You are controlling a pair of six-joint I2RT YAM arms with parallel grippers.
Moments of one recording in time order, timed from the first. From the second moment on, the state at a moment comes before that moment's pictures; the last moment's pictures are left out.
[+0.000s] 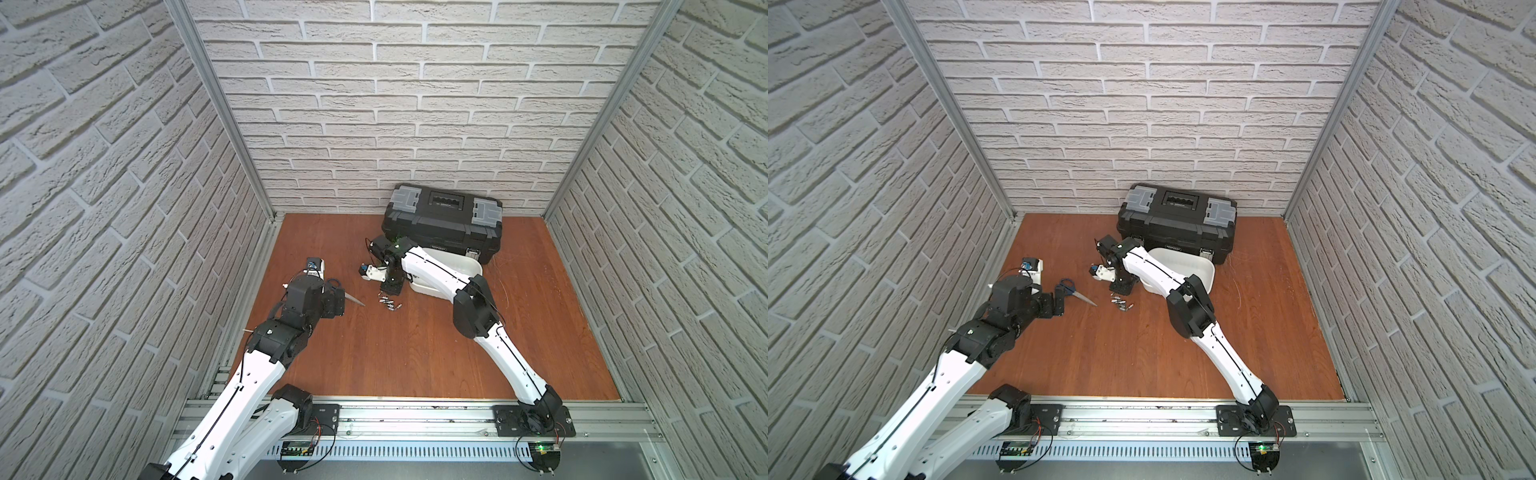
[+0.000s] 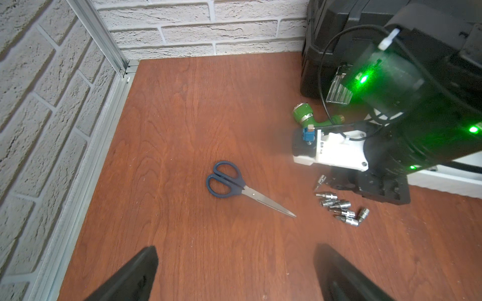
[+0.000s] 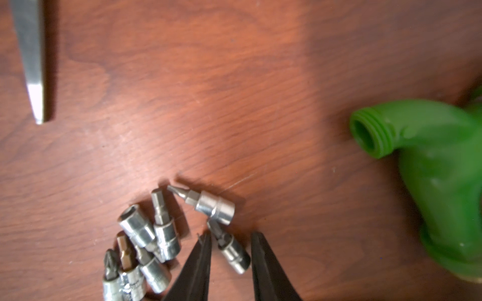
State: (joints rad) left arm -0.39 0.78 0.76 -0.62 -0.29 -0.18; right arm 0.70 2.61 2.45 -1.26 0.02 -0.52
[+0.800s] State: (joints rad) left arm -0.38 0.78 0.76 -0.62 -0.28 -0.18; right arm 0.70 2.60 2.44 -1.25 0.09 -0.52
